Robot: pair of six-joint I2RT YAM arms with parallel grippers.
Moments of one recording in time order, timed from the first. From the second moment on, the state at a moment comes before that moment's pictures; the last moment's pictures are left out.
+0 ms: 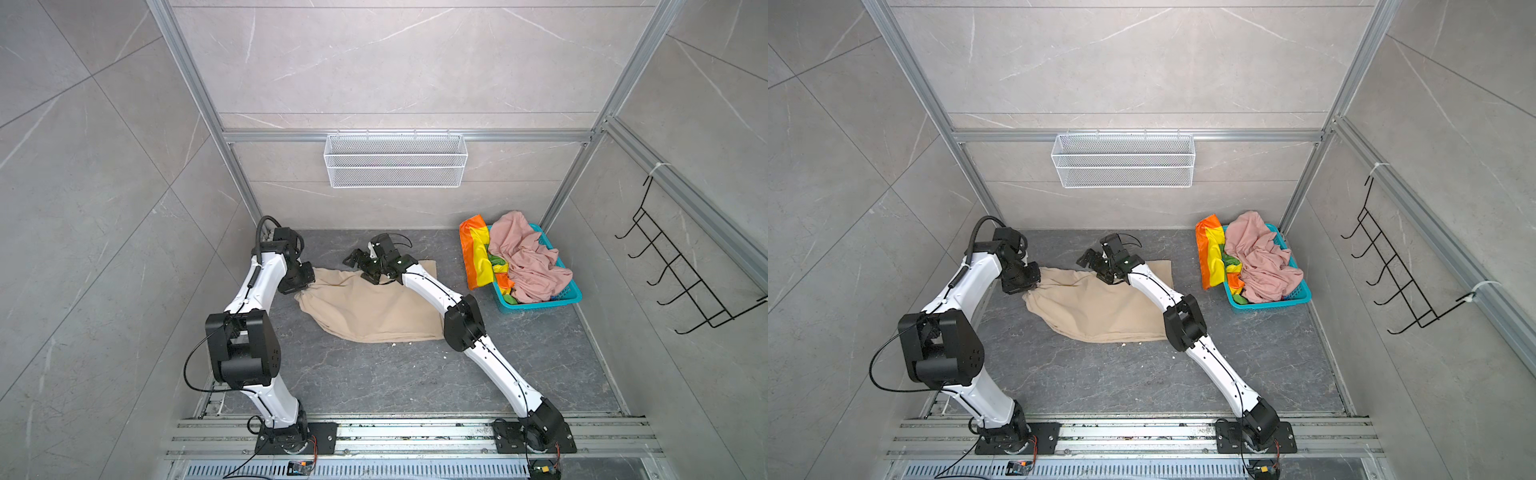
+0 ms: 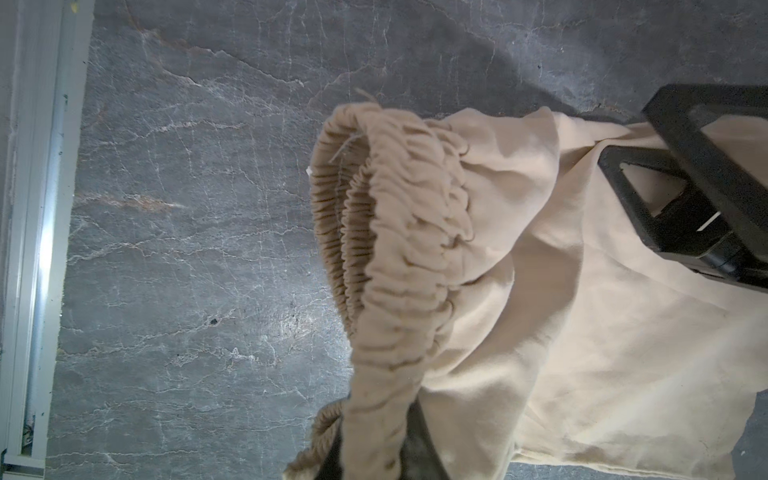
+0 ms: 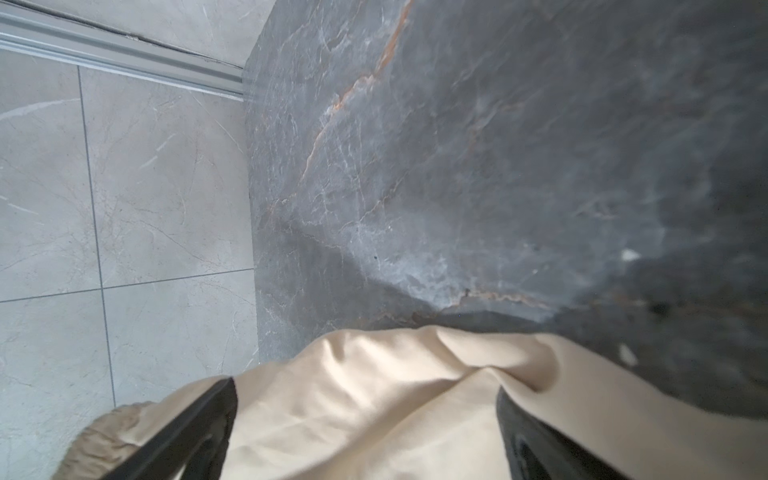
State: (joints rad) left arm 0.03 1.73 1.48 -1.02 0.06 -0.24; right arm 0.67 2.91 2.78 -0.50 -0.37 1.02
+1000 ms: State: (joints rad) left arm 0.02 1.66 1.45 -0.96 0.10 -0.25; right arm 0.82 2.08 1.59 -0.36 -0.29 0.91
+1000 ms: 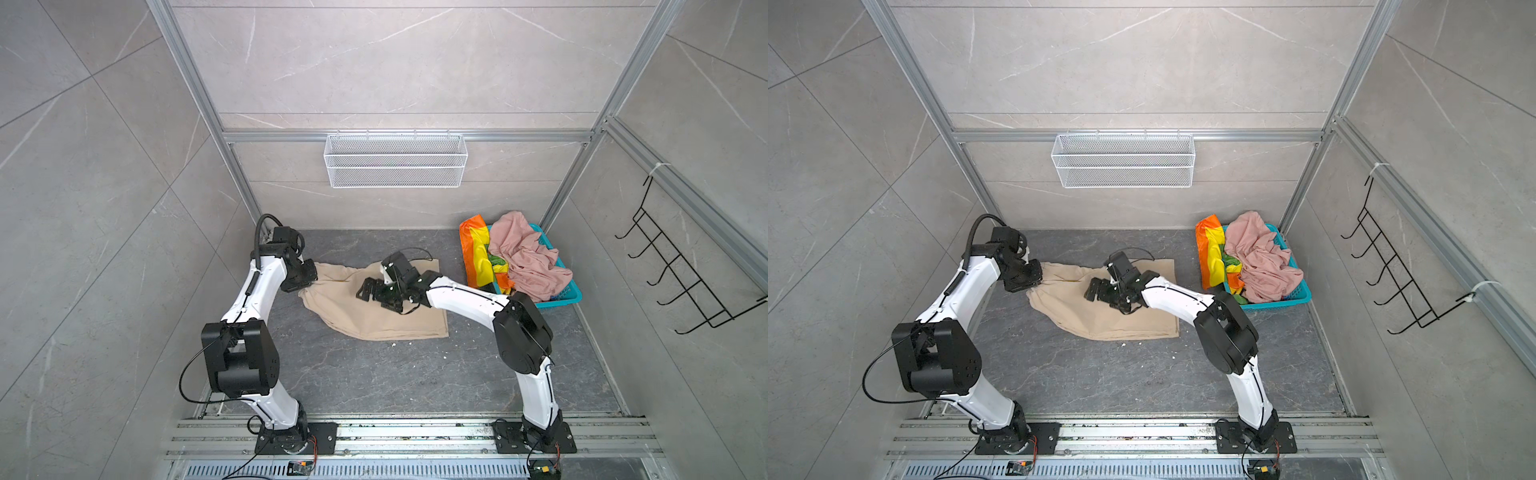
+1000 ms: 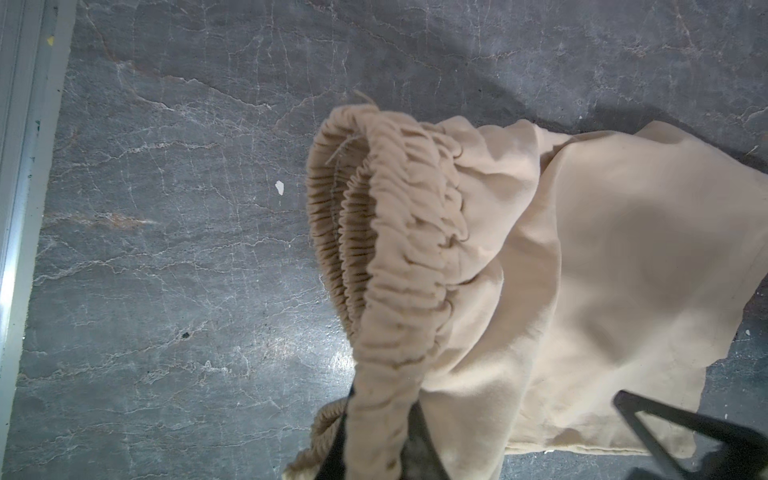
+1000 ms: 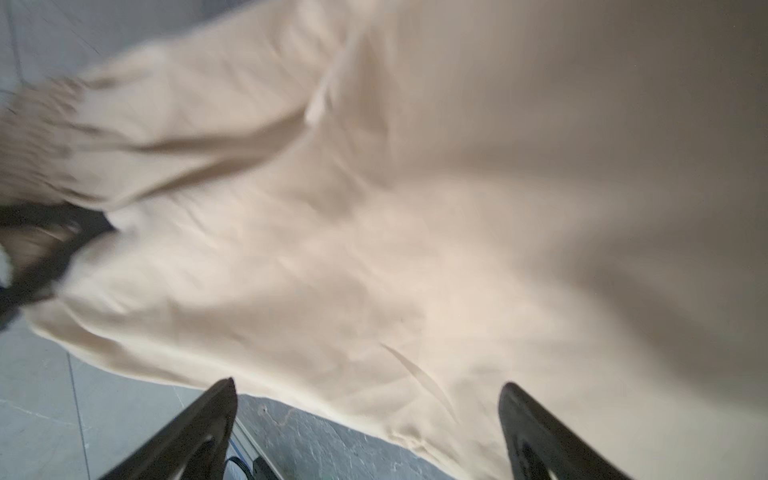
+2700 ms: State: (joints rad) left arm 0.02 1.65 1.43 -0.96 0.05 -0.25; right arm 0.94 2.09 1.42 -0.21 -0.24 0.98
